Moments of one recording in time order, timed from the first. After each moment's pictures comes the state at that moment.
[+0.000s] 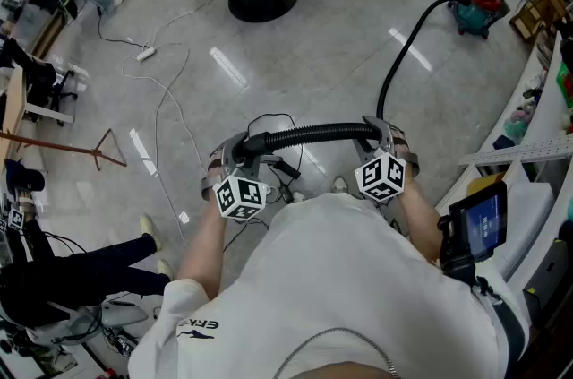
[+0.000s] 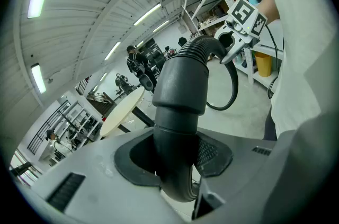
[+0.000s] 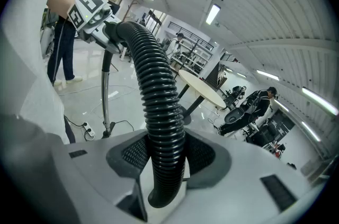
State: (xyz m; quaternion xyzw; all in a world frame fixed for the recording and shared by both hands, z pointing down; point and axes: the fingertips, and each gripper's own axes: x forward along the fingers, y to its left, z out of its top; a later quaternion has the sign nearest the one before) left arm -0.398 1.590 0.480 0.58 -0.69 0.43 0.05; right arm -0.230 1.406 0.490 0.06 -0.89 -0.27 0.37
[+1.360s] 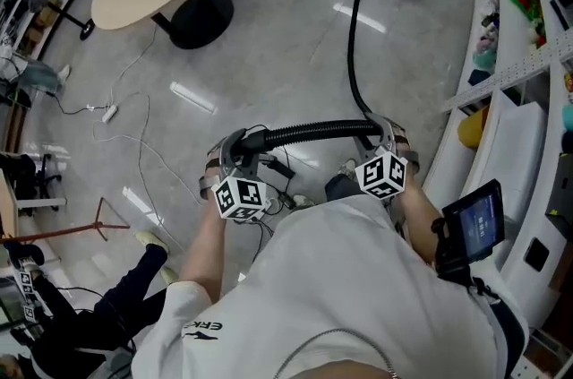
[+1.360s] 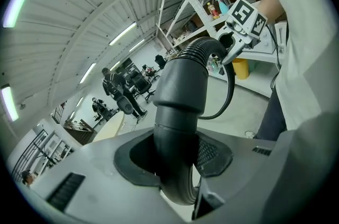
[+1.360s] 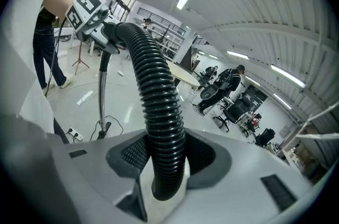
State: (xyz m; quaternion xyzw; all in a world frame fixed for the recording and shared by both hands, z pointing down) left arm -0.386 1.502 0.469 0.69 -0.58 0.43 -0.04; right arm -0.166 1.386 0.483 0.23 -0.87 -0.20 0.40
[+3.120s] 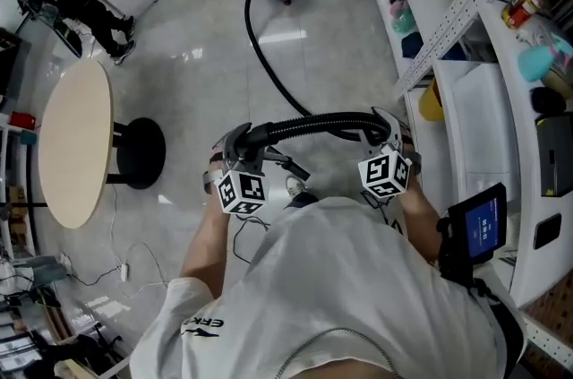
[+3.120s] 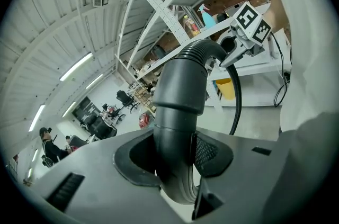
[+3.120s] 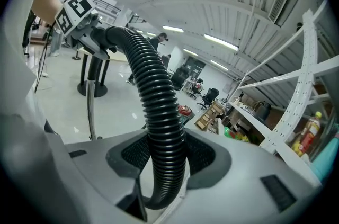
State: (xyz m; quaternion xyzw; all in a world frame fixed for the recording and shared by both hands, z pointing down) left arm -0.217 1.084 0.424 0.83 -0.36 0.38 -0.18; right arm 0.029 1.111 0.440 0.54 -0.75 -0.09 0.37
